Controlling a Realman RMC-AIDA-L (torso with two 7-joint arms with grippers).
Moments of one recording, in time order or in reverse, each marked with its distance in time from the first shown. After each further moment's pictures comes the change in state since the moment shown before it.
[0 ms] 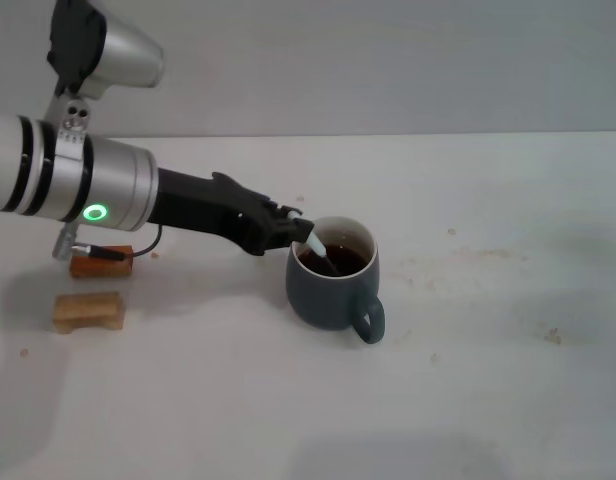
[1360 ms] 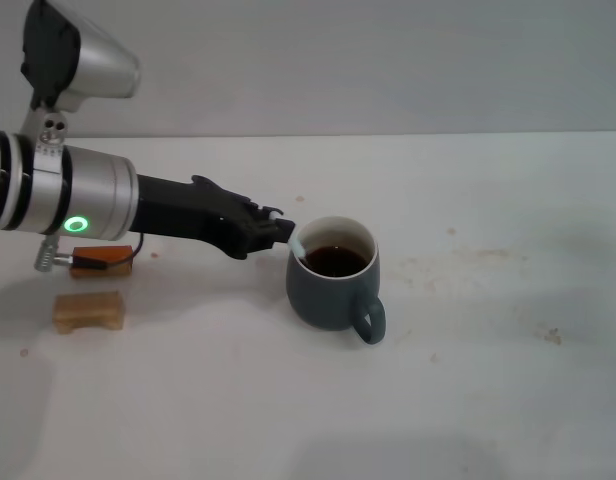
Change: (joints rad) left arm 0.070 0.002 0.021 -0.055 -0.011 0.033 0.001; right arm -0.001 -0.002 -0.005 0.012 -0.012 0.005 0.000
